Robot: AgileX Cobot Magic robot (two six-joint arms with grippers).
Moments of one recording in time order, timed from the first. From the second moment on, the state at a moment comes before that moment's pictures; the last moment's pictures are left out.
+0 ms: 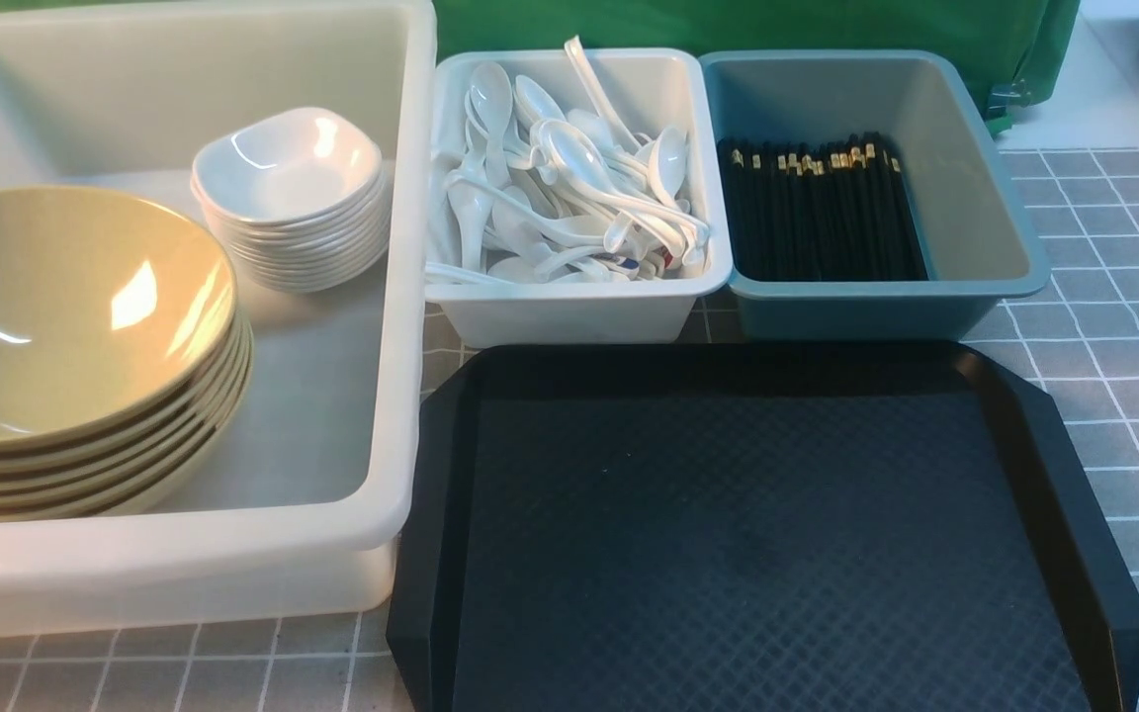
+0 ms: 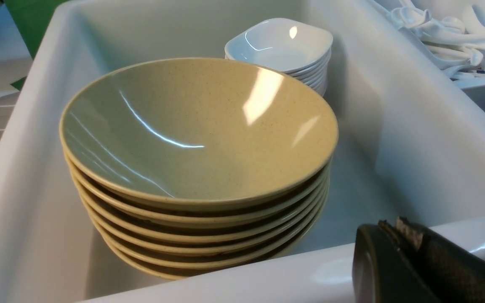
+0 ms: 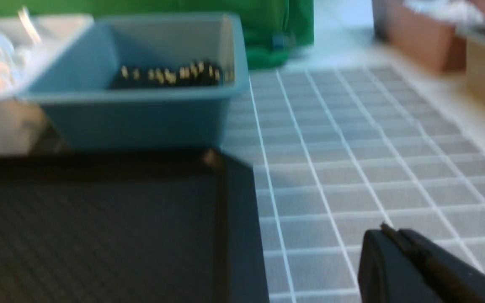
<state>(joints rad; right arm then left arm) -0.06 -0.01 0.03 -0.15 0.26 0.22 -0.01 0.22 -0.52 -0.07 0.73 0.16</state>
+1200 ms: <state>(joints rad) -0.02 -0.01 0.03 -0.15 0.32 0.24 -0.01 0.22 -0.52 -0.07 0.73 0.16</state>
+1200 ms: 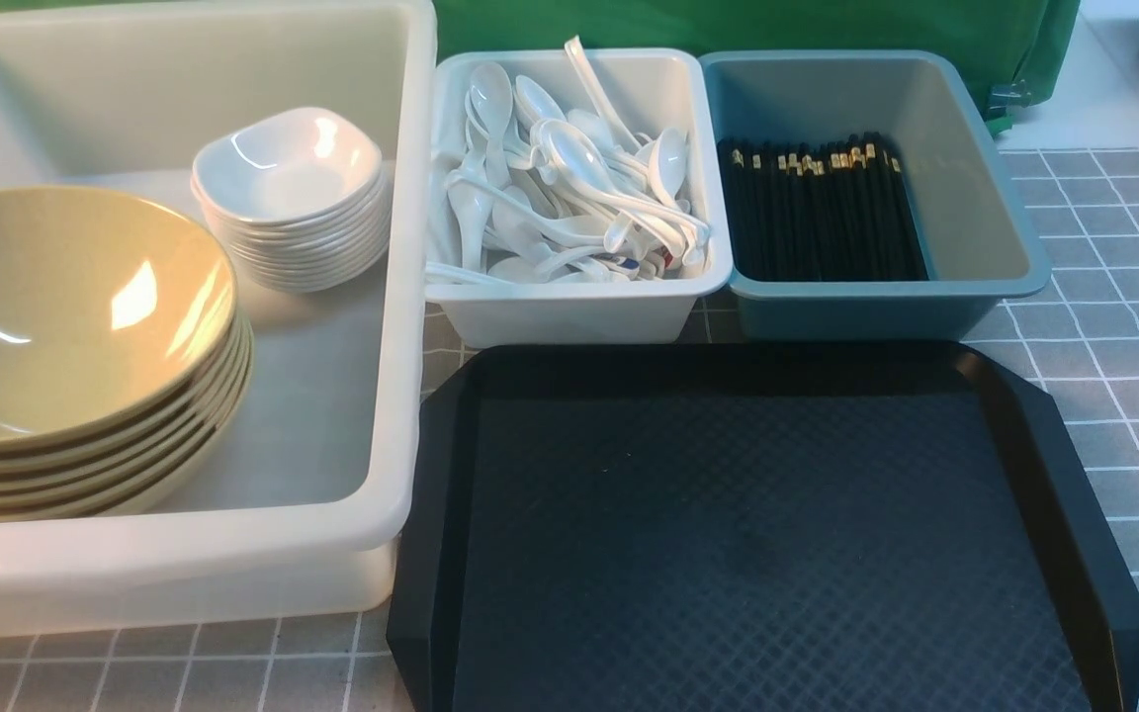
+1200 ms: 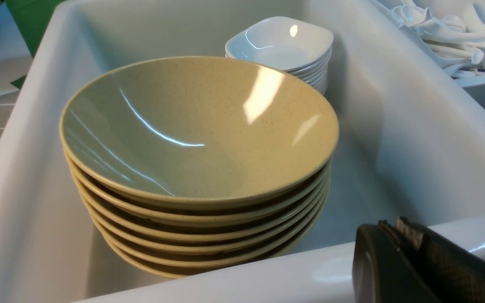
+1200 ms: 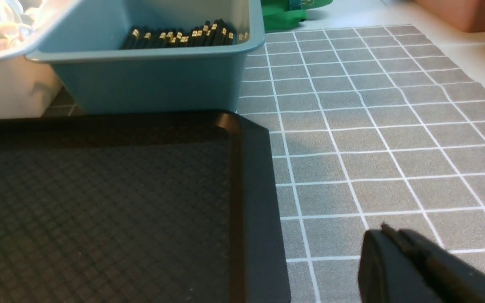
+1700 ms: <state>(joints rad) -0.02 -0.01 0.03 -0.15 0.32 0.24 -0.01 0.22 -0.50 -0.07 0.73 0.16</state>
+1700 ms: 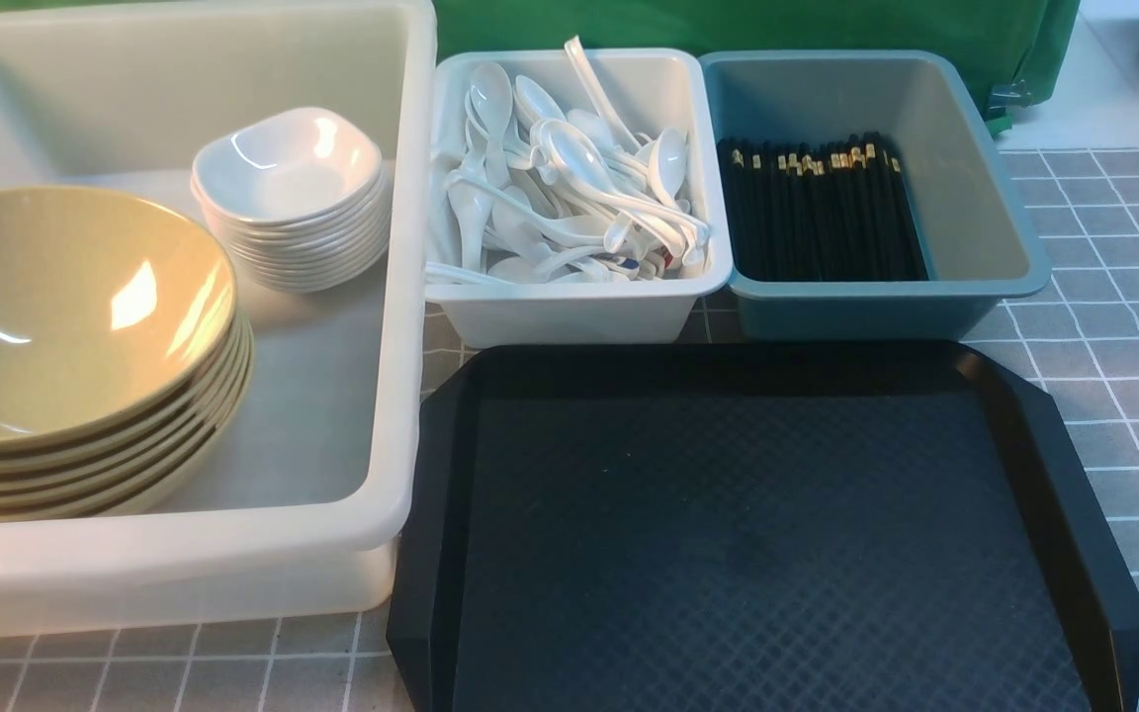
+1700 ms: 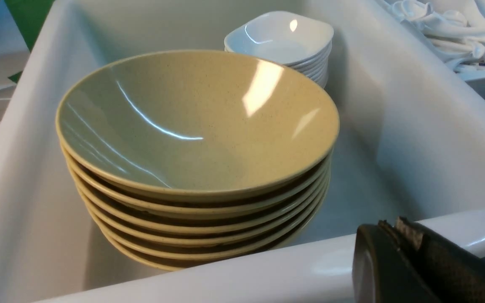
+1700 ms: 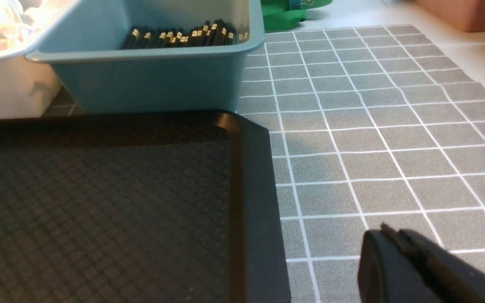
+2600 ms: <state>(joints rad) -0.02 -0.01 0.03 -0.15 0.32 0.24 0.03 -0.01 0.02 -0.04 0.31 0.17</state>
